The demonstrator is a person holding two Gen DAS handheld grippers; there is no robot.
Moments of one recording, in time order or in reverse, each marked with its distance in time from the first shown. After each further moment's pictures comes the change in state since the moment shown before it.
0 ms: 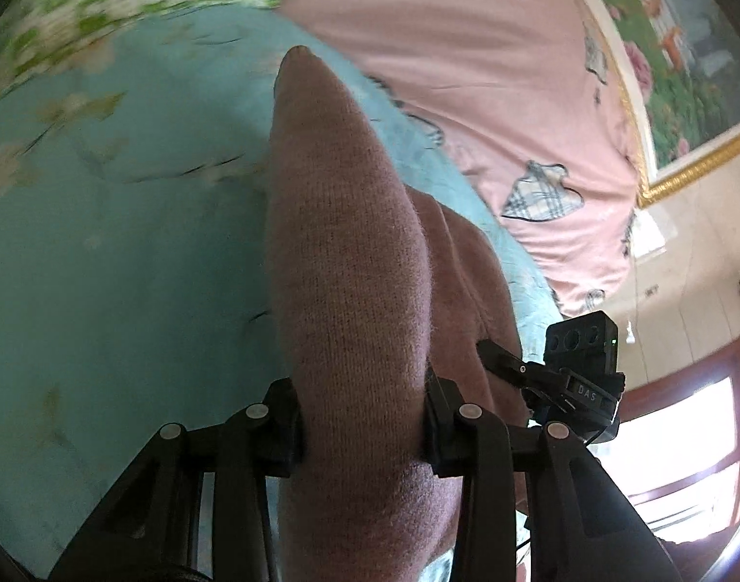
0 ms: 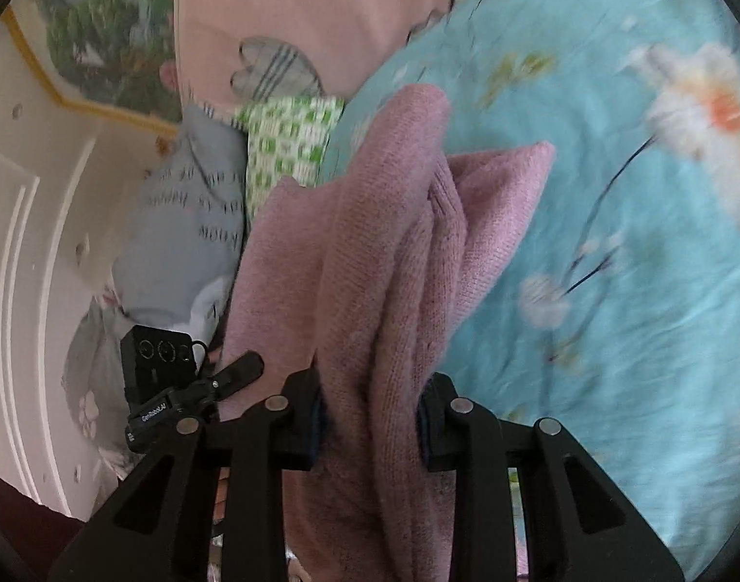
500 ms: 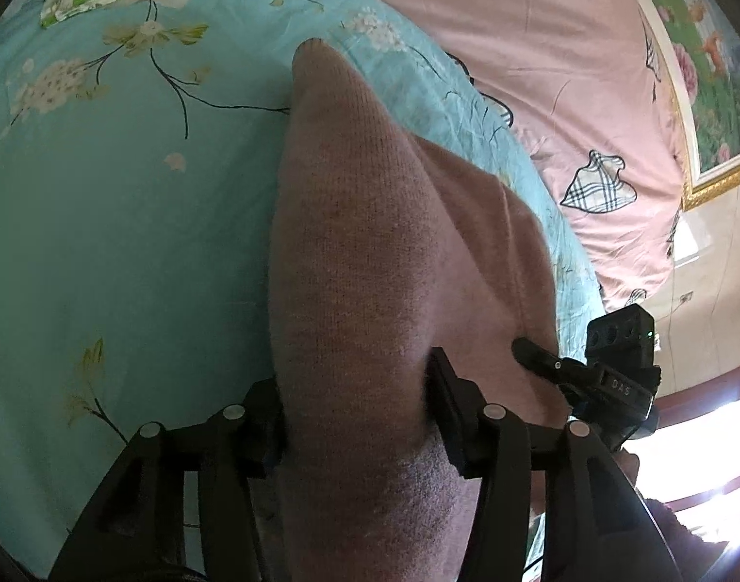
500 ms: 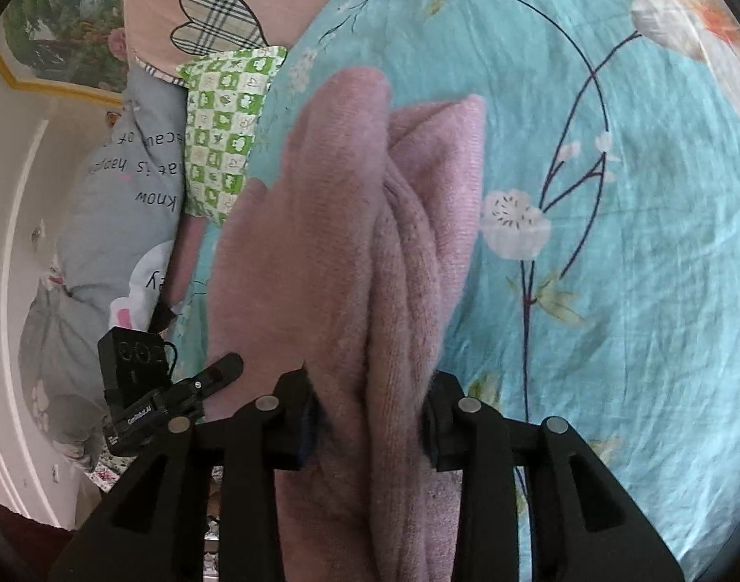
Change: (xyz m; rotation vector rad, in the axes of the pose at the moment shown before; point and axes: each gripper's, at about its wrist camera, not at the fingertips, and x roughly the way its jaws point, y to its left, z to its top) left arm 0.014 0.051 -0.021 -0.030 0.034 0.097; right arm 0.037 -0.023 -0.018 0.044 0.061 -0.163
